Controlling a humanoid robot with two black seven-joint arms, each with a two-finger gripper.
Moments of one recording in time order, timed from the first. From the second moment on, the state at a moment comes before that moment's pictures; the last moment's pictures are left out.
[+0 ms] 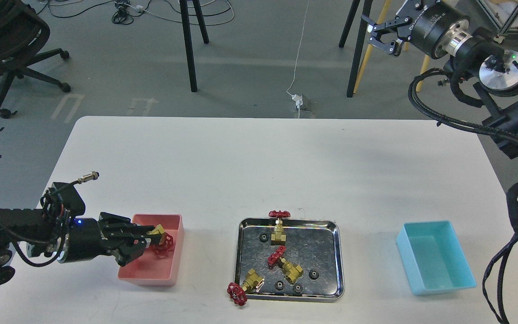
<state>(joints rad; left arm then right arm) -0.84 0.91 0.20 -1.30 1.71 0.13 -0.49 1.14 -0.30 0.83 0.47 0.12 0.49 -0.24</state>
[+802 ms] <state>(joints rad) -0.84 0.97 -0.06 -1.32 1.50 0.11 -0.49 1.13 -0.33 0.73 0.58 -0.01 0.49 -0.23</state>
